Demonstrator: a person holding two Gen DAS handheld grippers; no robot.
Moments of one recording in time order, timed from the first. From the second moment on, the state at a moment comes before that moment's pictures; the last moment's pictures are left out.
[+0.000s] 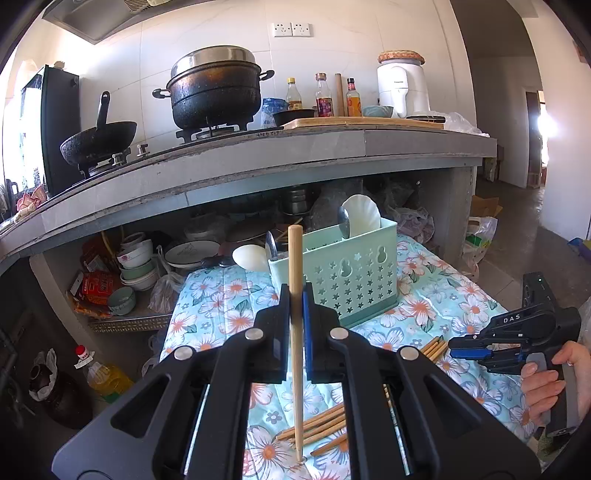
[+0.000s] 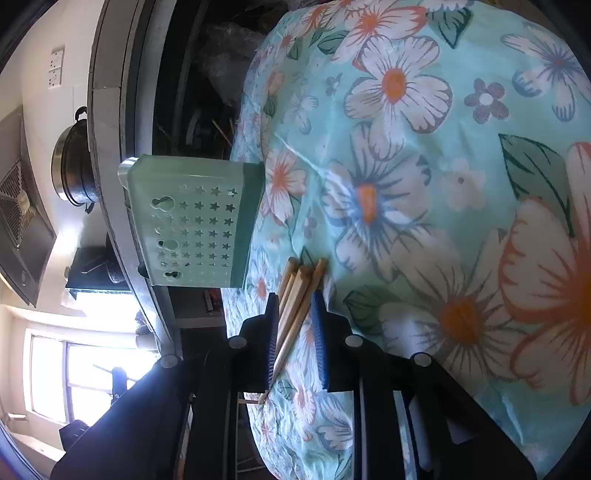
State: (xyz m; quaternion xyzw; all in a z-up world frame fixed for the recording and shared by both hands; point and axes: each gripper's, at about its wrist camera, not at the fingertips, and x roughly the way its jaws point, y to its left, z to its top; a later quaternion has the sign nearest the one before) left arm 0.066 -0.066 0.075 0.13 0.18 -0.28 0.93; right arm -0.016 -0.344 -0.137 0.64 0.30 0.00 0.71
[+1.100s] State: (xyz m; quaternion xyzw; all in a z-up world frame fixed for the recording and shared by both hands) left arm 0.063 -0.069 0.075 0.13 0.18 -0.28 0.93; right arm -0.041 -0.358 -0.142 0.67 0.29 -0.04 0.68
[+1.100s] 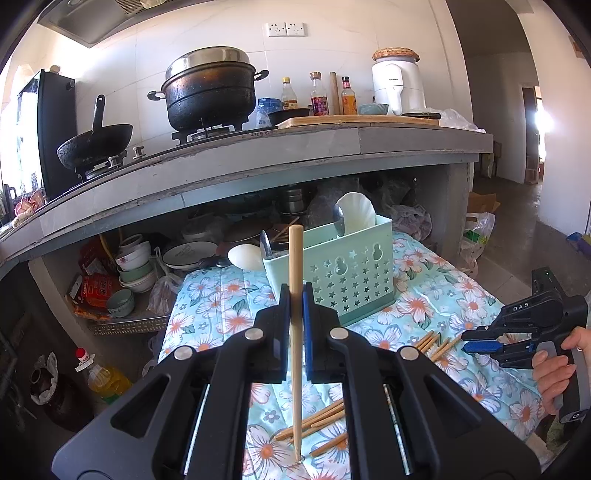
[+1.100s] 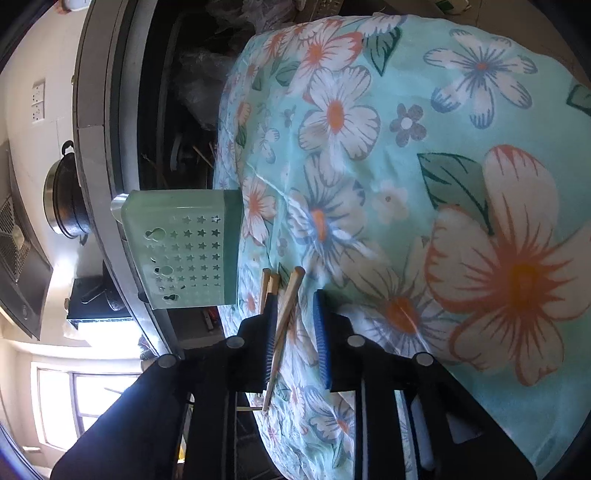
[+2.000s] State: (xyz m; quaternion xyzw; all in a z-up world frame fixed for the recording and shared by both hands) left arm 0.060 -0.074 0.074 0.14 0.18 -0.28 0.93; right arm -0.006 -0.363 -0.141 0.67 0.29 -0.07 0.68
